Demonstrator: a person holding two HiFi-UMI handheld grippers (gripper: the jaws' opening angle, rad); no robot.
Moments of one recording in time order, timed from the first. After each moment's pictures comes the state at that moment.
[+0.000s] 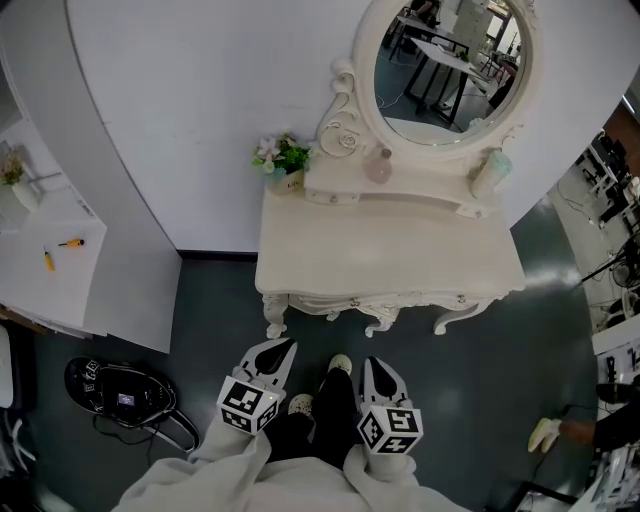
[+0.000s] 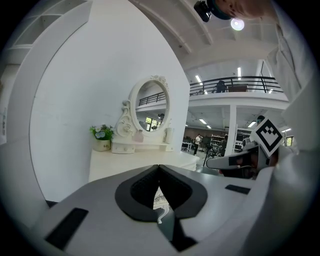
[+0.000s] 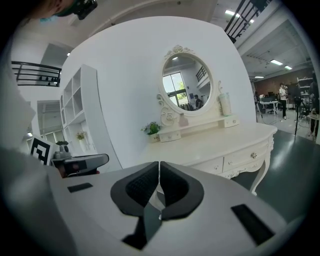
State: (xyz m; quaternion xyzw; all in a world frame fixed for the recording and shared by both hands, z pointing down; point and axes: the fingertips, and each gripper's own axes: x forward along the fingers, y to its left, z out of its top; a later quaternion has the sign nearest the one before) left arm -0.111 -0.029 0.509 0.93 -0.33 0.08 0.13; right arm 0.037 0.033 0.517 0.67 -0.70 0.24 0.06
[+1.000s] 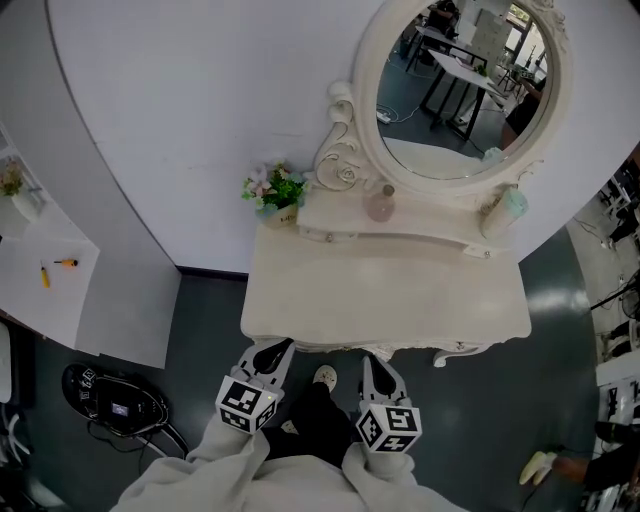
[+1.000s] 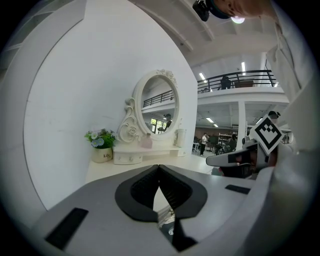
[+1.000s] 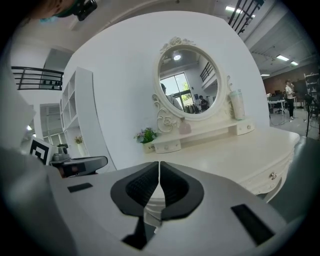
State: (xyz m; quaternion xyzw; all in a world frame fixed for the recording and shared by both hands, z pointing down) left arm -0.062 -0.139 0.505 0.92 -0.37 0.08 0.12; right arm 0.091 -0.091 0.514 0.65 -0.72 0.23 0.05
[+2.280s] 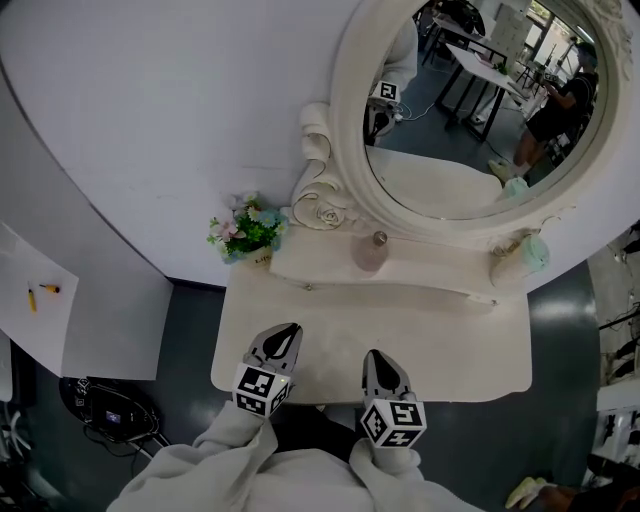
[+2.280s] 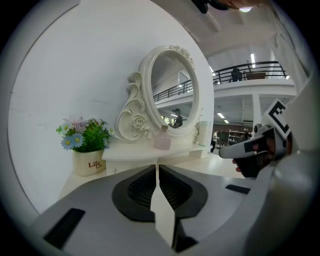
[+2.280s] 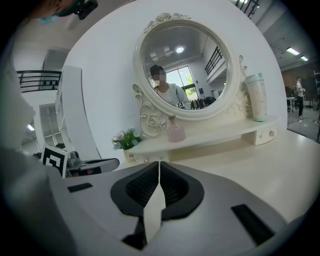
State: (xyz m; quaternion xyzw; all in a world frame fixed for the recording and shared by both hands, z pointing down) left arm 0.027 -0.314 0.552 0.90 -0.41 0.10 0.13; right arm 0.174 -0.251 0.534 0.62 -0.74 0.25 0.07
